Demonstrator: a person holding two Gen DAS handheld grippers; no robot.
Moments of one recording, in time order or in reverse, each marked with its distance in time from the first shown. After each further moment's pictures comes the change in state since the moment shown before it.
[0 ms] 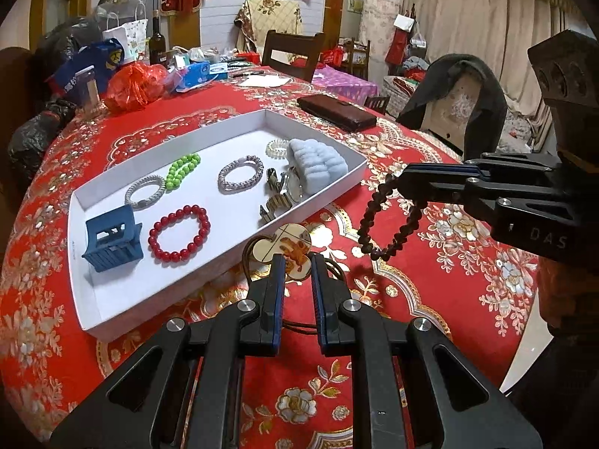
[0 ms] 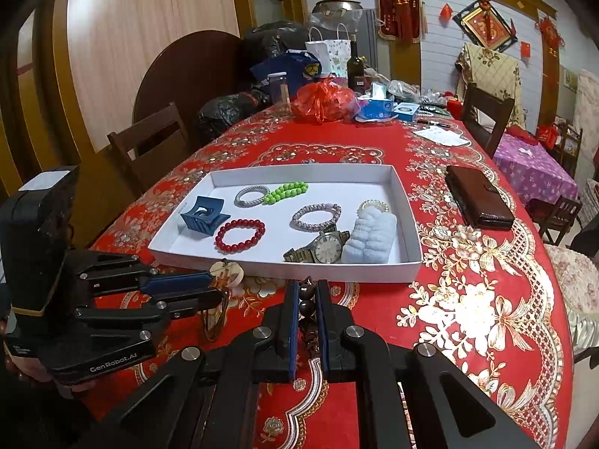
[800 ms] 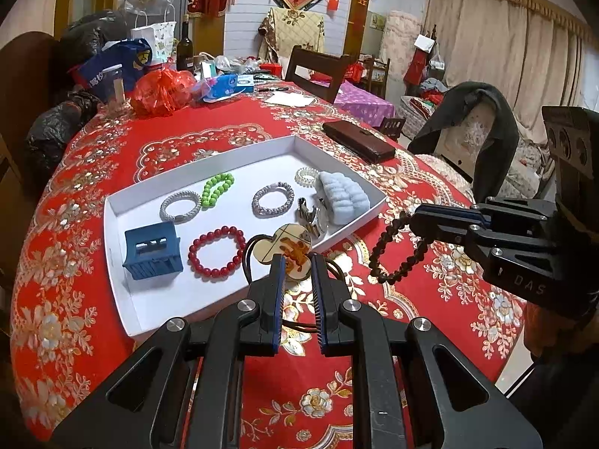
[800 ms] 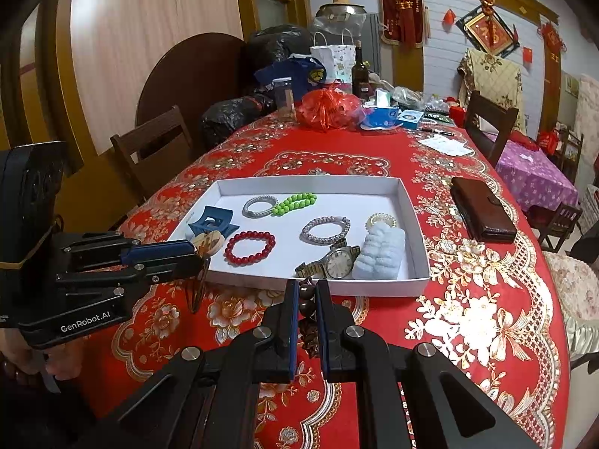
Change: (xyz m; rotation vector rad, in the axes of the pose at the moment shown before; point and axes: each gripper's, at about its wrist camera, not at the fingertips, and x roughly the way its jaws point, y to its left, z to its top) left arm -0.030 0.027 0.021 -0.086 -0.042 0.026; right arm -0.002 0.012 0.014 -0.015 -0.008 -0.003
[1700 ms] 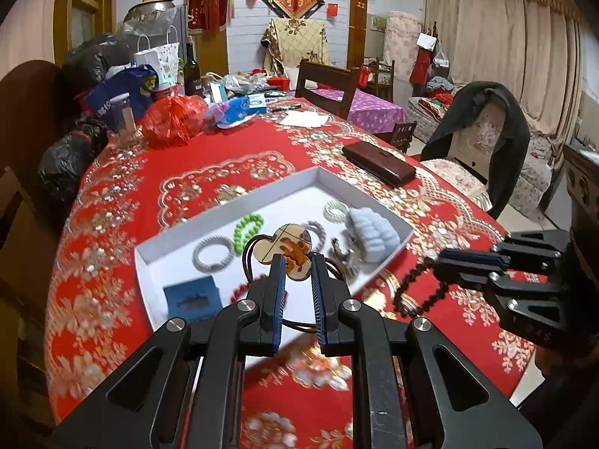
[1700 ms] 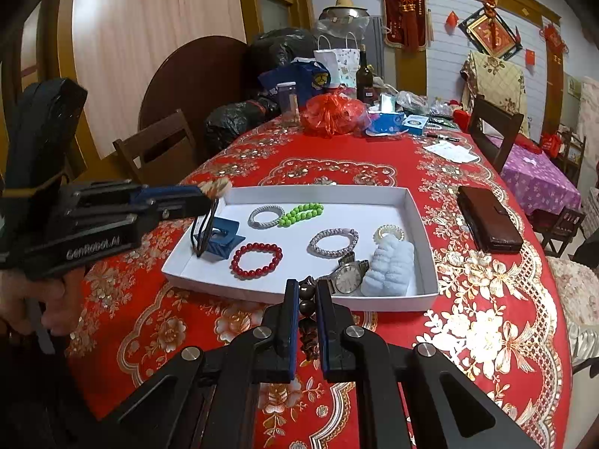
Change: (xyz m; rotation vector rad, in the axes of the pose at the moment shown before) left arm -0.003 0.024 0.050 0.066 -0.033 0.066; right arm 0.004 0.005 0.014 0.000 -0.014 0.013
